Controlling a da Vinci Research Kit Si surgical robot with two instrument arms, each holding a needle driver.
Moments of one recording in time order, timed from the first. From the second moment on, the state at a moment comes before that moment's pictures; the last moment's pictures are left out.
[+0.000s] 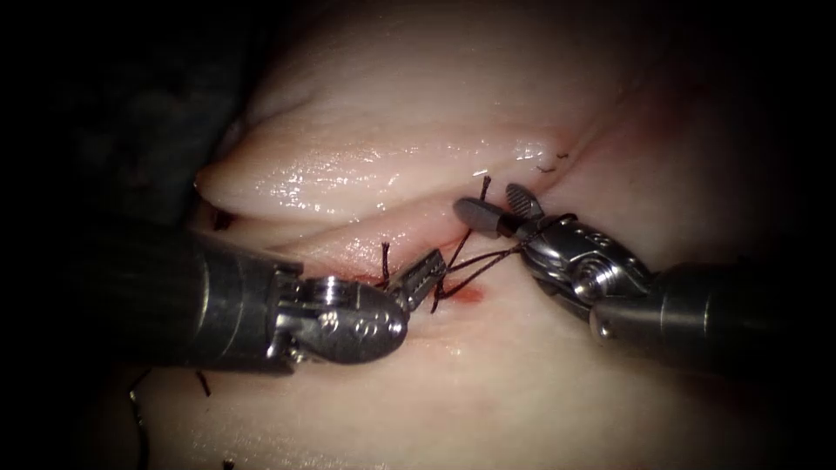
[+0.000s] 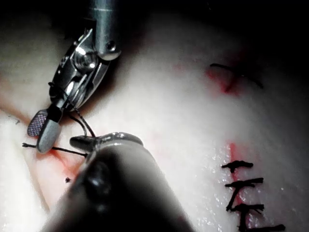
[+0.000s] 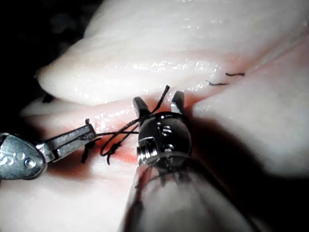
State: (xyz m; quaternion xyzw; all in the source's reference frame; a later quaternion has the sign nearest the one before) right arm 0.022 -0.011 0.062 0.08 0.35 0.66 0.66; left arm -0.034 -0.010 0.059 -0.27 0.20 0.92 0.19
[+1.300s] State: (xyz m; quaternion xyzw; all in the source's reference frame) right arm 0.024 -0.013 0.054 0.01 0.48 0.58 0.66; left arm -0.028 -0.007 0.061 -0.24 0.16 0.94 0.19
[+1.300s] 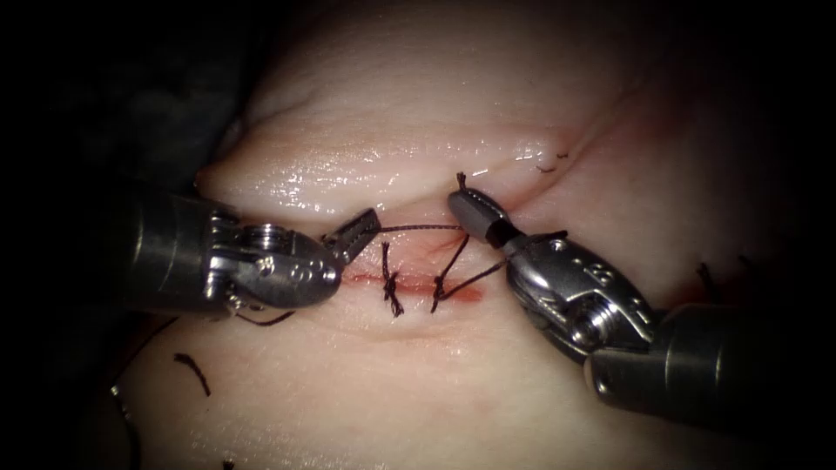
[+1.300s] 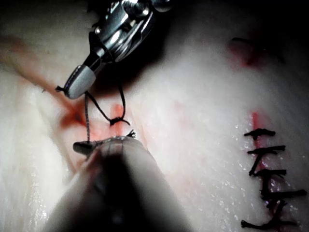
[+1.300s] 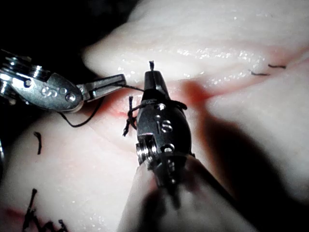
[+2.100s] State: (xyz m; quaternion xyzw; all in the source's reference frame) right arm 0.025 -0.022 0.055 0.04 0.49 0.53 0.69; left arm -0.025 0.008 0.062 -0.24 0.10 0.94 0.22
